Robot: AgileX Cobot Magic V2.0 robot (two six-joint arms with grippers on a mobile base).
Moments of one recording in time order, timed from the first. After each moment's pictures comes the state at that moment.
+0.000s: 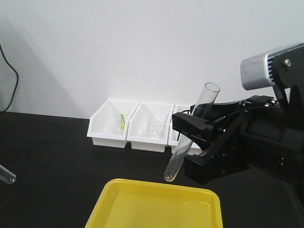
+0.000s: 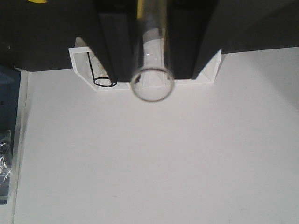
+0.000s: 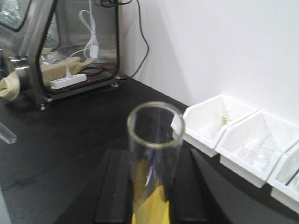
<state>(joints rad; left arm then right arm) -0.30 0.68 -0.65 0.02 -0.07 -0.11 0.71 1.07 -1.09 -0.05 0.24 0.03</state>
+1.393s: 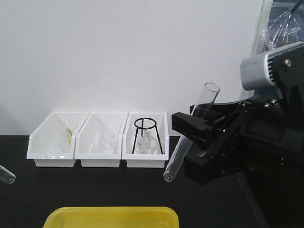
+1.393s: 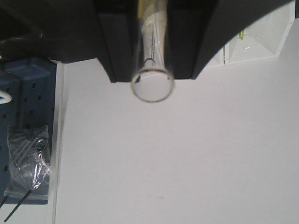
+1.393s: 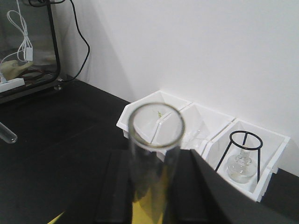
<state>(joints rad) -0.30 0.68 -0.65 0.02 -0.07 -0.11 0.71 1.06 -1.09 -0.05 0.24 0.03</state>
